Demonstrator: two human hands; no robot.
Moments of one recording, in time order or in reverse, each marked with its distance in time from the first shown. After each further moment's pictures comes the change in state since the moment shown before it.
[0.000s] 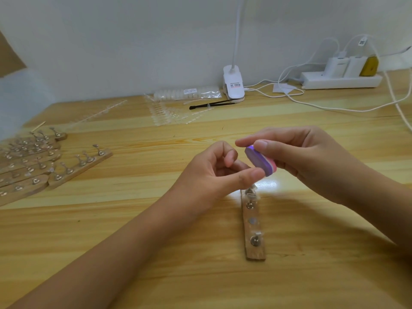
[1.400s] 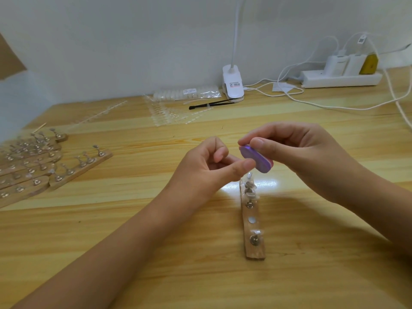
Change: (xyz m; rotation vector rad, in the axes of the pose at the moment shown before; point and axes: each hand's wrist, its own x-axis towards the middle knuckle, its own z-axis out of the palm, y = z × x) left_hand 0.002 0.004 -0.004 0.072 0.112 0.019; right_hand -0.001 -0.001 0.006 -0.057 0.096 -0.086
